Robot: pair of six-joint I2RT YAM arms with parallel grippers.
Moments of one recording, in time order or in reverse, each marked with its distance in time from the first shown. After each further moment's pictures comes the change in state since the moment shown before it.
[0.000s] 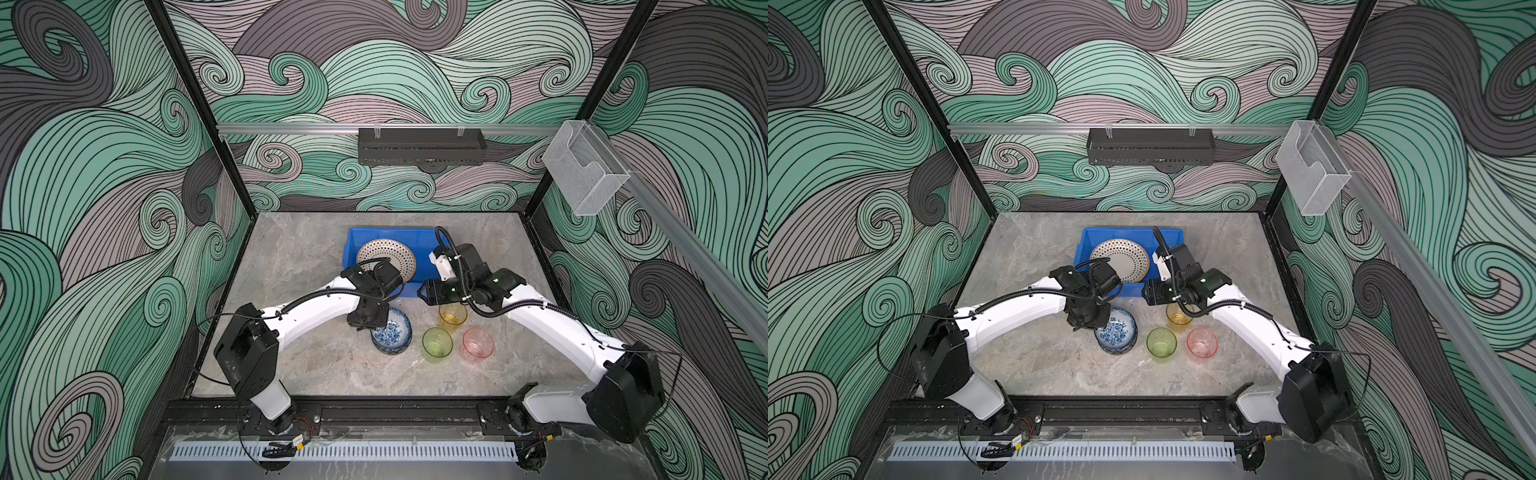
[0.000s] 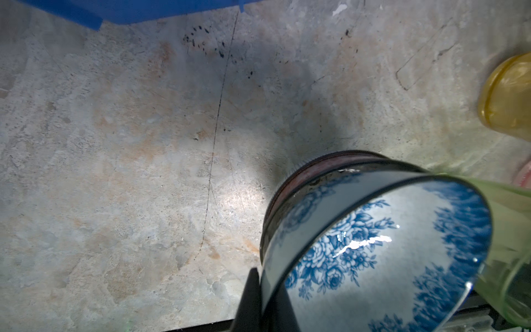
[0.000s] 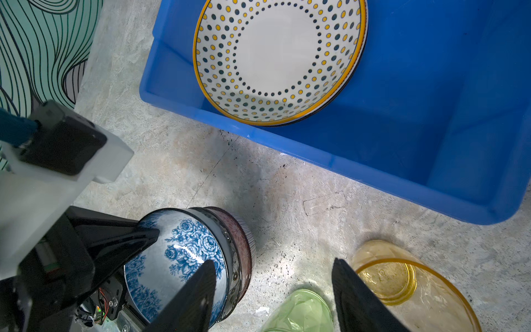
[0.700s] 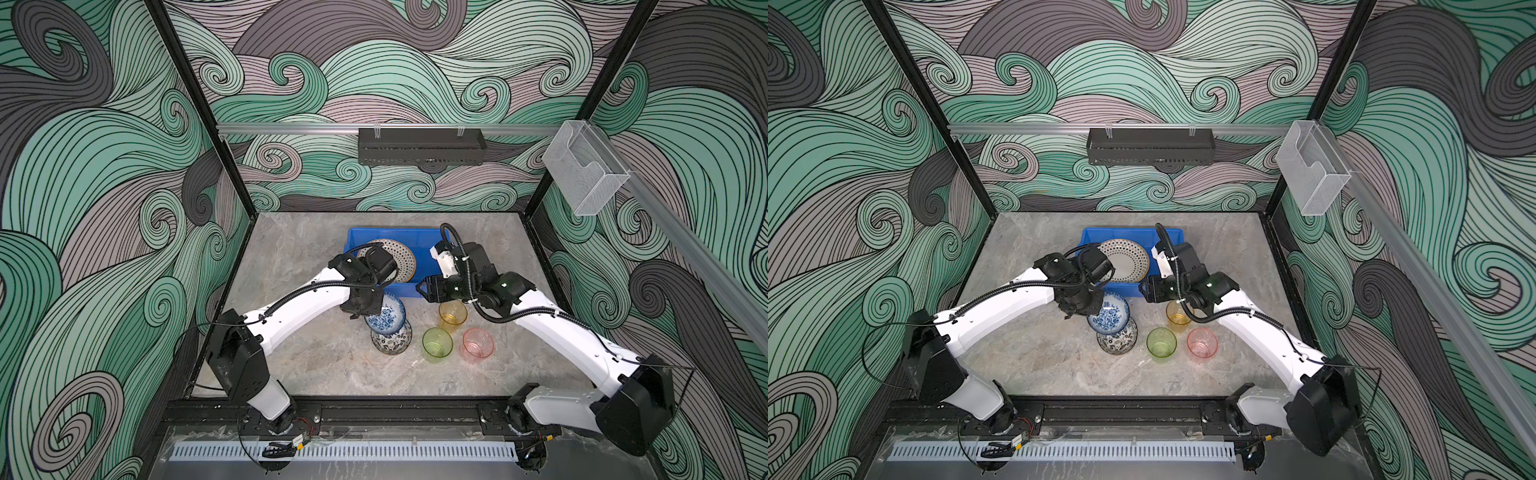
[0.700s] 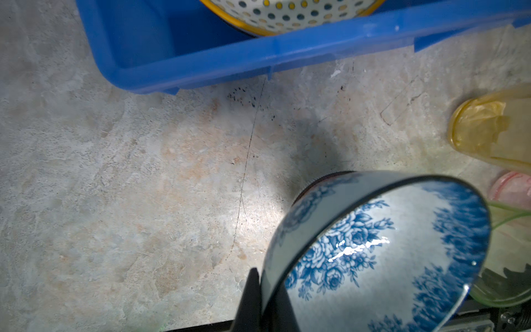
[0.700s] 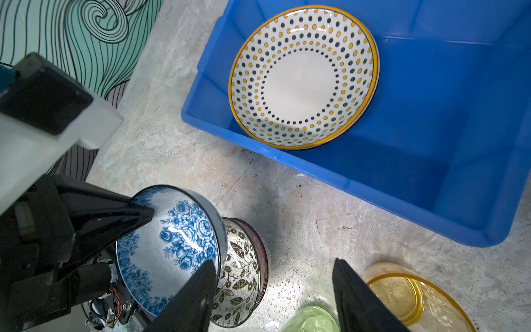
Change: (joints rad) left arm 0.063 -0.040 0.124 -0.097 -0.084 0.075; right arm 0.010 -0.074 -0.009 0.069 -0.011 -0.015
